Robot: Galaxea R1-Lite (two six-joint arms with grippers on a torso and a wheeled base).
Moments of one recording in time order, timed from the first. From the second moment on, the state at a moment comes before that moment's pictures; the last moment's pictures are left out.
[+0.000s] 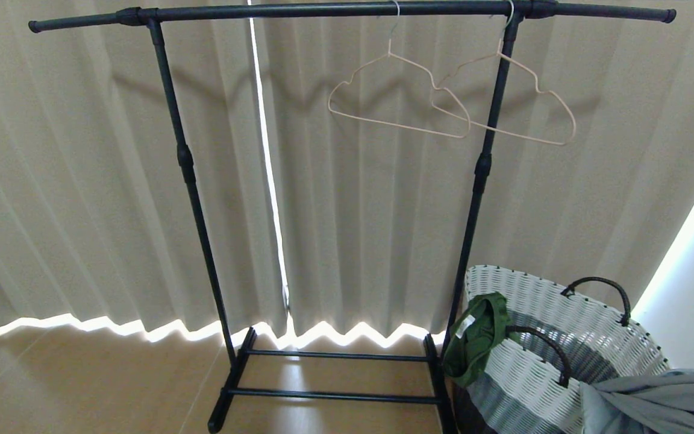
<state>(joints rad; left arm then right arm) 0.00 0.00 -0.03 0.06 0.01 -0.01 -0.16 0.76 -0.03 -0.43 -0.11 -0.62</state>
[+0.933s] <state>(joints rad) 0.00 0.00 -0.03 0.06 0.01 -0.01 -0.16 0.75 -0.03 -0.43 0.05 -0.62</state>
